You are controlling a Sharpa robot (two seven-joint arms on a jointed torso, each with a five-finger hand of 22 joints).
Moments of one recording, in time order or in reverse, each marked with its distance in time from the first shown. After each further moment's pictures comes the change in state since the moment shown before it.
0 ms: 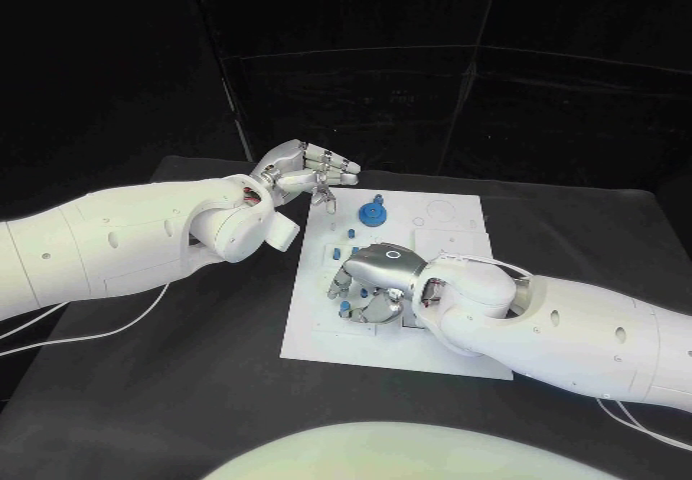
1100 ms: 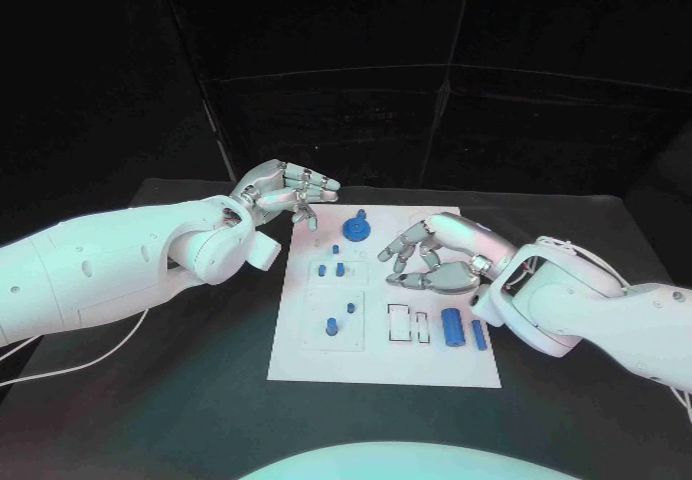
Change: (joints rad) left arm 0.000 -0.003 0.000 -0.005 0.000 0.002 -0.004; left_hand 0.000 0.000 0.000 0.000 0.000 -0.004 -0.004 0.000 0.000 0.000 0.000 0.004 0.000 0.000 0.000 0.000 -0.001 0.000 0.000 0.000 0.000 -0.001; right arm 0.086 -0.370 0.007 0.174 0.453 -0.227 0.181; right_hand 0.003 0.032 -0.080 0.027 0.047 0.019 -0.018 0.018 0.005 0.157 -0.039 0.161 0.059 0.000 -0.019 0.038 0.045 0.000 0.025 -0.020 0.048 0.083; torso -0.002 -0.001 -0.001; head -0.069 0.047
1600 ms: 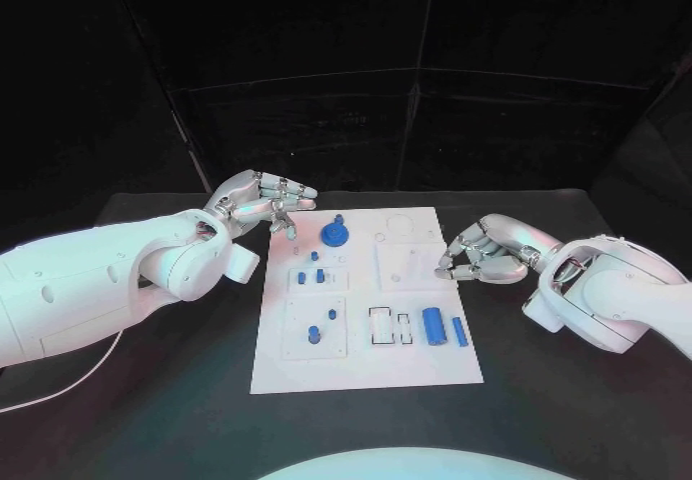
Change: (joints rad) left arm 0.001 -0.001 0.000 0.008 0.000 0.000 0.000; left_hand 0.000 0.000 0.000 0.000 0.000 0.000 0.000 0.000 0.000 0.000 0.000 0.000 0.001 0.000 0.000 0.000 0.000 0.000 0.000 0.000 0.000 0.000; right arm 0.020 -0.223 -0.020 0.039 0.129 0.083 -0.251; right_hand -0.107 0.033 -0.256 0.146 0.176 -0.007 -0.055 0.206 0.089 0.124 -0.048 0.816 0.909 0.000 -0.039 0.145 0.220 -0.016 0.076 -0.045 0.125 0.207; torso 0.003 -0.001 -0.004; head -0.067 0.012
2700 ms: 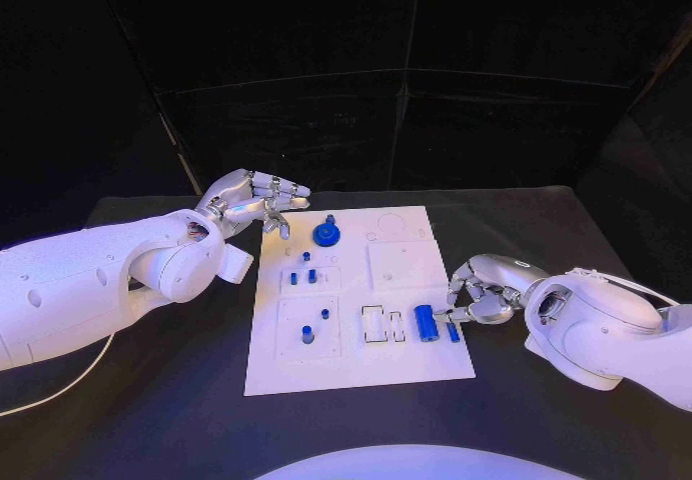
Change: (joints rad) left arm 0.000 -0.003 0.000 0.004 0.000 0.000 0.001; left_hand 0.000 0.000 0.000 0.000 0.000 0.000 0.000 0.000 0.000 0.000 0.000 0.000 0.000 0.000 0.000 0.000 0.000 0.000 0.000 0.000 0.000 0.000; right arm -0.034 0.001 -0.090 0.074 -0.339 0.007 -0.315; right_hand 0.012 -0.026 -0.216 0.200 -0.048 -0.108 -0.008 0.189 0.118 0.013 -0.006 0.056 0.126 0.004 -0.003 0.020 0.000 -0.015 0.011 -0.004 0.024 0.056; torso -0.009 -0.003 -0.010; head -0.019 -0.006
